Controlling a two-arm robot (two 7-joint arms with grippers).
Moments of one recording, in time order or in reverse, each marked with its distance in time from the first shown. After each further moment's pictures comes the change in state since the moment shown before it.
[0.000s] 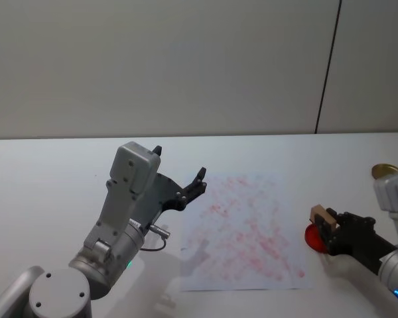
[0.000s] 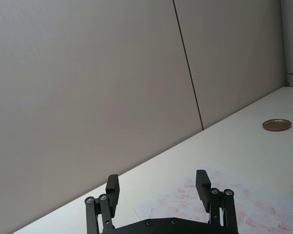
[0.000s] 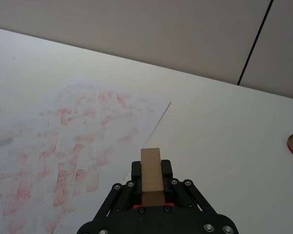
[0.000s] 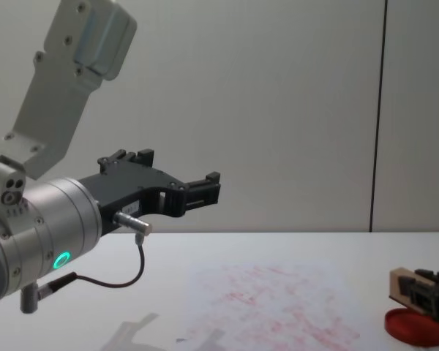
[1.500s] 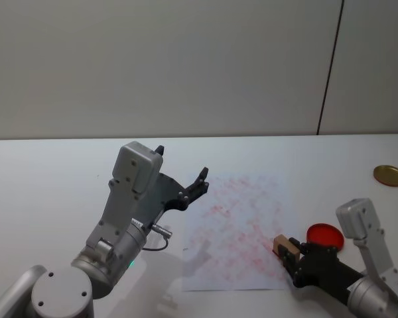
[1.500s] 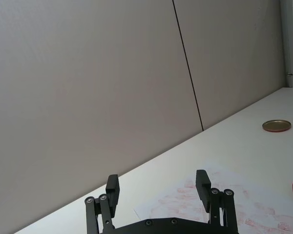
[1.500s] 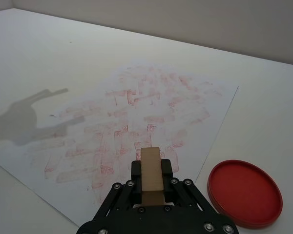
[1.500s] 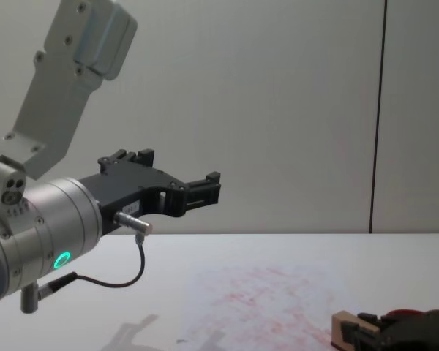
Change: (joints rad) left arm 0.000 0.000 0.000 0.000 0.000 0.000 0.000; right arm -0.049 -0.043 -0.069 -0.031 -0.016 0.038 0.057
